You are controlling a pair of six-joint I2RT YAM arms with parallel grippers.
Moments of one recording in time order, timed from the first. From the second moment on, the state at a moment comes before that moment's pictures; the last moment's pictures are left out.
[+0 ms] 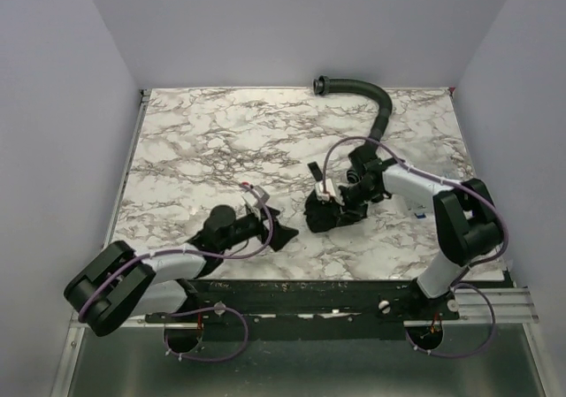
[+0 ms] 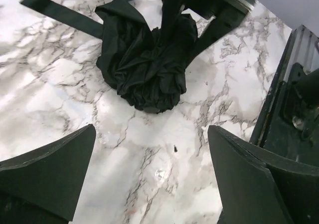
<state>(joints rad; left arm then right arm) -0.70 1.28 0.26 0.79 0.35 -0.37 0.42 1.68 0.94 -0.64 -0.66 -1.27</state>
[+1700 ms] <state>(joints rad) -0.80 1.89 0.88 0.51 0.53 0.08 0.16 1.65 1.27 -0.96 -0.80 -1.08</state>
